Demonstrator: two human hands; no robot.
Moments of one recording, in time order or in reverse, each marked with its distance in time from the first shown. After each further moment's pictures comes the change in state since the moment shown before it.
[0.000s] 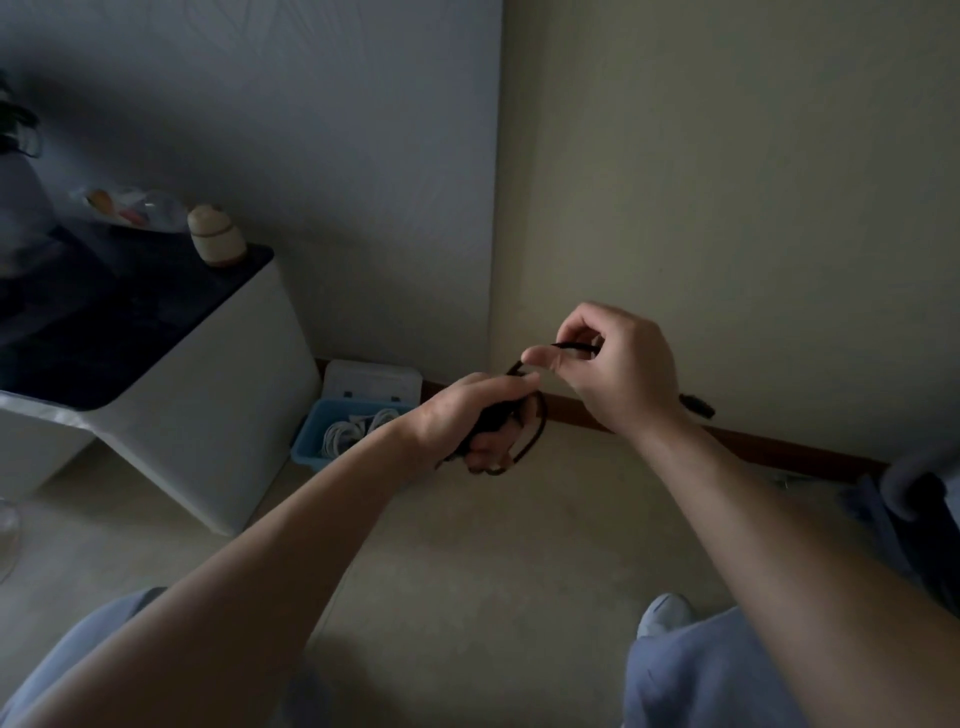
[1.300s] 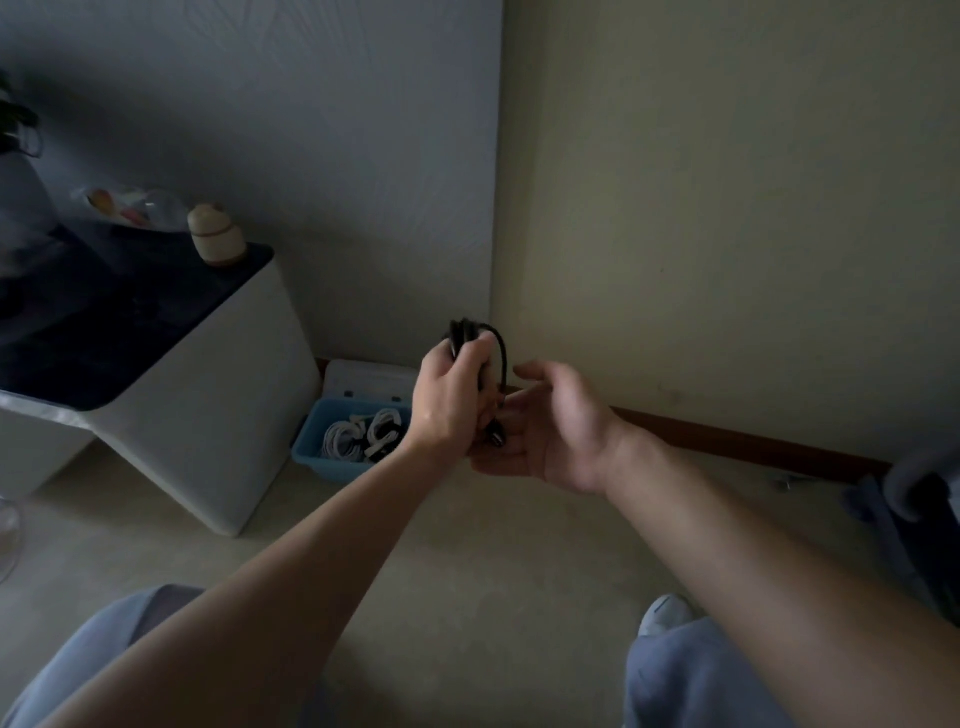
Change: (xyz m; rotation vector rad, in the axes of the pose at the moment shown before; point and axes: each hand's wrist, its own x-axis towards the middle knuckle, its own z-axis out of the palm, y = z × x) left_hand 0.020 -0.011 0.009 -0.211 0.747 0.302; right_hand -0.022 -0.030 0.033 1.192 -0.724 1.077
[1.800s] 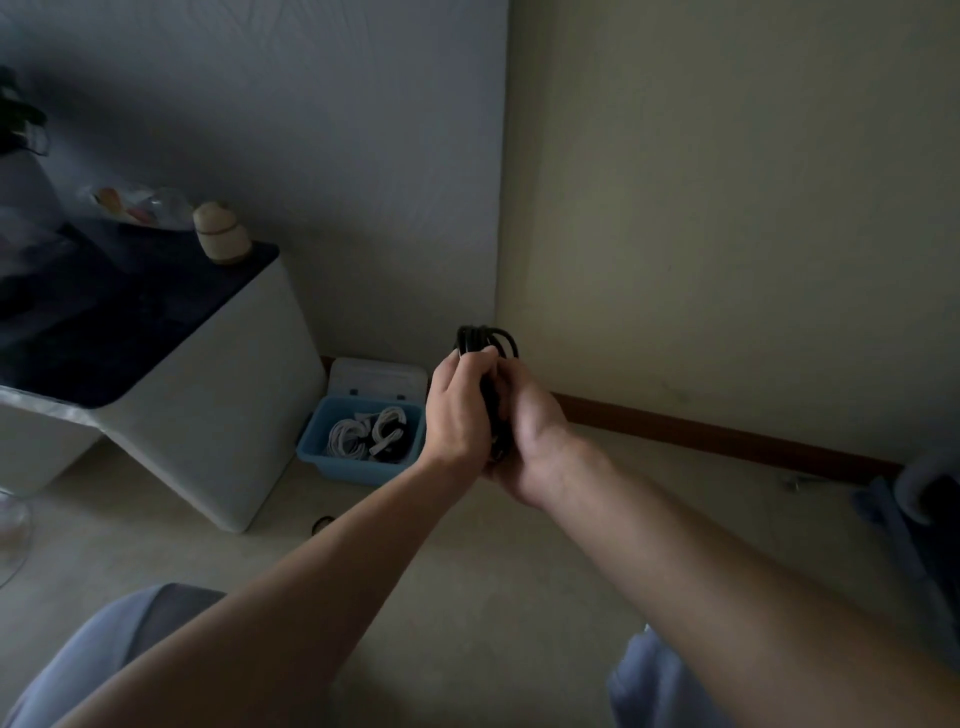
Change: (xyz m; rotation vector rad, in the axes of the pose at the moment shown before) left_hand -0.010 -0.008 0.009 -0.107 0.174 -0.149; right_hand 0.022 0.017 0.041 0.290 0.262 -0.046
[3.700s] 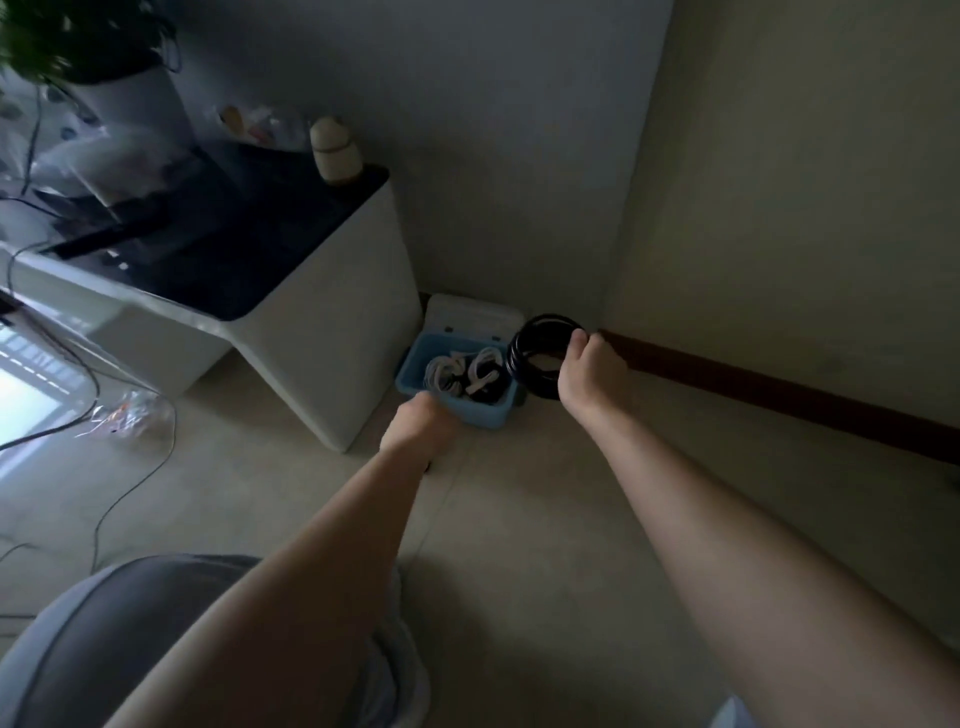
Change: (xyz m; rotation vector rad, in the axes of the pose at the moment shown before) left_hand 0.099 -0.077 -0.208 1.321 0.113 -0.282; right_hand 0.148 0.060 -0.006 -1.176 0.490 -0.526
